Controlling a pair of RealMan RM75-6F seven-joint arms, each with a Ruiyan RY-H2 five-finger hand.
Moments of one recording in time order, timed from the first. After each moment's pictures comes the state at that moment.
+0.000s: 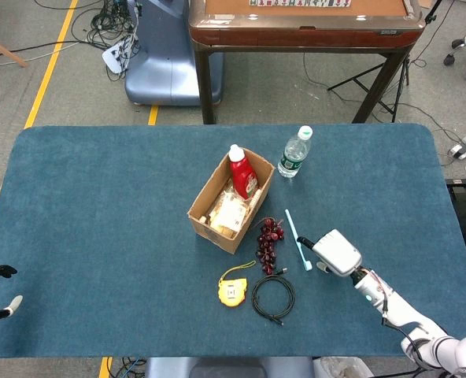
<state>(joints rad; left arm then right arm) -0.04 -1.06 -0.04 -1.61 1.37 1.42 0.00 0.53 -1.63 -0.11 -0.84 -1.76 1.30 0.12</state>
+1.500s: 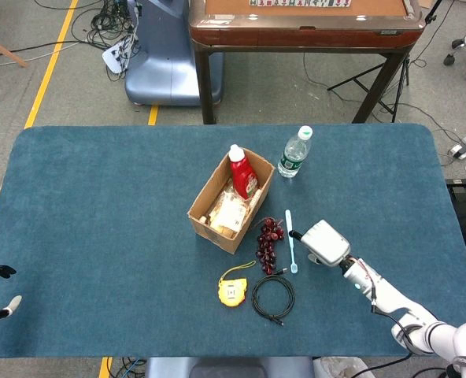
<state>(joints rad) -0.04 -1.06 -0.04 -1.61 1.36 1.41 0.00 0.62 -1.58 -0.08 -0.94 -1.74 1.17 0.05</state>
